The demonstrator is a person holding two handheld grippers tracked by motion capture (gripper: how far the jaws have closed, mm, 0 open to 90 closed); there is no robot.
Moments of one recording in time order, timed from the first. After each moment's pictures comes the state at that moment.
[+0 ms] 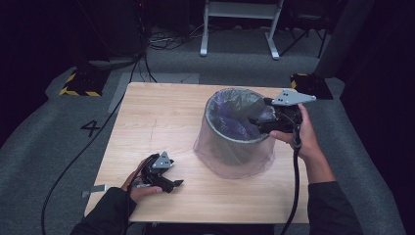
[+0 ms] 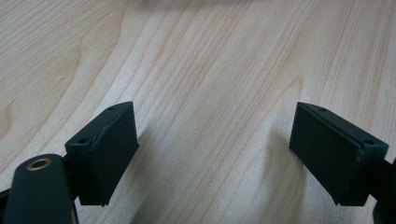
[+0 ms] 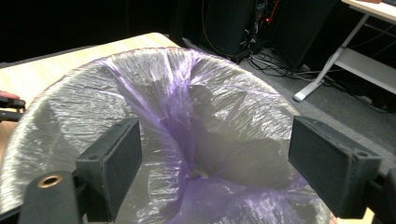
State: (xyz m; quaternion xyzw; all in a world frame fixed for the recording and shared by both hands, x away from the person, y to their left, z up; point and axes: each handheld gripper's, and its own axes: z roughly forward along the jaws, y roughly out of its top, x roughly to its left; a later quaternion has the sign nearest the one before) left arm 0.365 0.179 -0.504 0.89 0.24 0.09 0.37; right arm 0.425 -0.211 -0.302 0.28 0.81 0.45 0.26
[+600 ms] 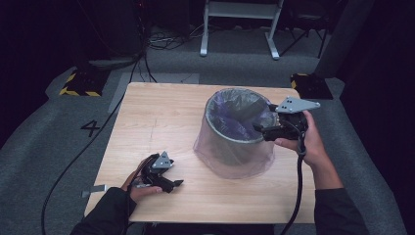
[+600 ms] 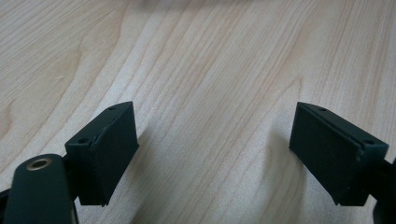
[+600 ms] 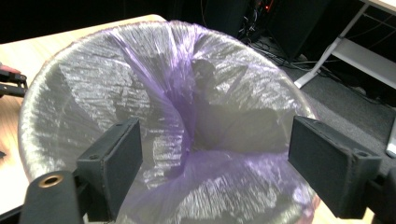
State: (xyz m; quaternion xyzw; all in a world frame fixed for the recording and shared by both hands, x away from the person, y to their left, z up) left arm 0.365 0.179 -0.504 0.89 0.24 0.09 0.37; right arm 0.408 -0.221 -0.306 0.28 0.82 0.42 0.27
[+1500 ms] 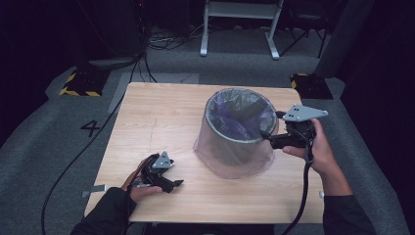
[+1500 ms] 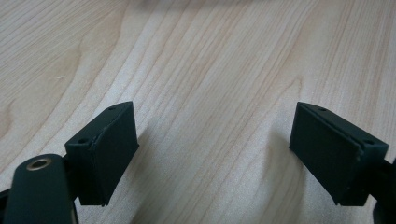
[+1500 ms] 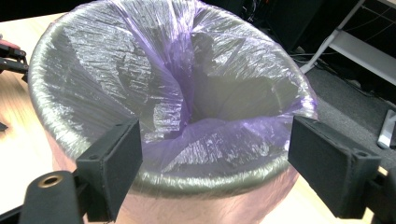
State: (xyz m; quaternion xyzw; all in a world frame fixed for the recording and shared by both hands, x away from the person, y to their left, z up) left arm 0.365 0.179 -0.504 0.89 0.24 0.09 0.37; right arm 0.391 -0.238 -0.312 0.28 0.83 0.40 0.27
